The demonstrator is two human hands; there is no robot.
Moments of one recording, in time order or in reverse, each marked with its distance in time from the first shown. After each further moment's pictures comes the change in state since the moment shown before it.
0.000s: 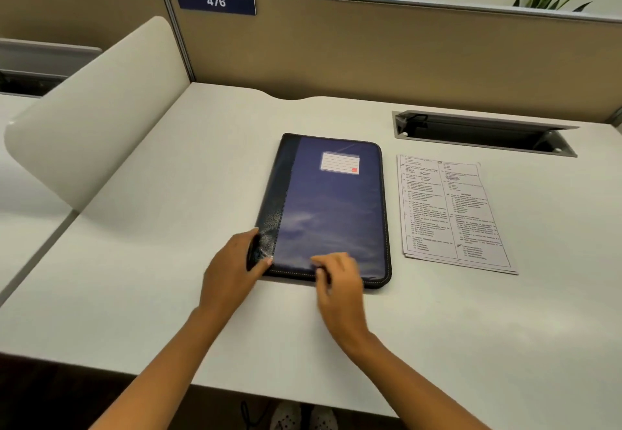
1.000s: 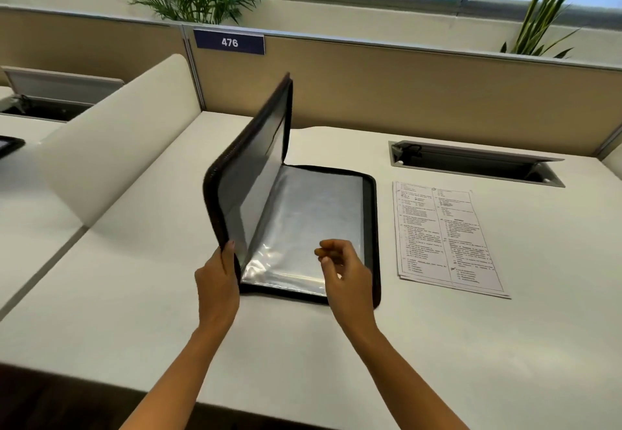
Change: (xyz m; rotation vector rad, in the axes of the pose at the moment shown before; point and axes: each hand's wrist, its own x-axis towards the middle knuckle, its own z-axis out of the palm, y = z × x) left_hand -0.006 0.026 -0.016 -0.415 0.380 -0.239; right_hand 0.027 -0.041 -0.040 0.424 0.028 0.182
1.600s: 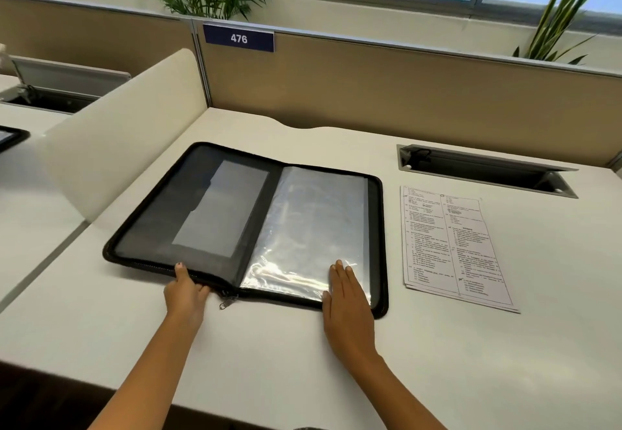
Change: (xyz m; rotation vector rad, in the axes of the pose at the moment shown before) left_hand 0.040 -0.061 -0.018 -0.730 0.203 -0.800; right_hand -0.004 0.094 0.009 -0.798 -0.178 -0.175
